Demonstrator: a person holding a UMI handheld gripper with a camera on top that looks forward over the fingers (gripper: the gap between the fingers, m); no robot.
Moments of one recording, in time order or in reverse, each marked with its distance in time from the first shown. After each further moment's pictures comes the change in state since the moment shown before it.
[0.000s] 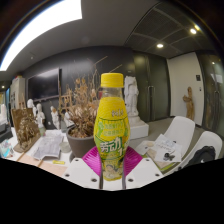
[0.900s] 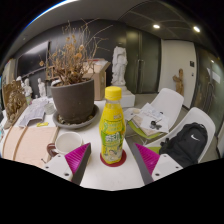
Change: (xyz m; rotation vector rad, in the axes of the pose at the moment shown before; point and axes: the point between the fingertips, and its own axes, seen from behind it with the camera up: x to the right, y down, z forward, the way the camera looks) arm 0.040 0.165 -0.041 -0.321 0.158 -0.038
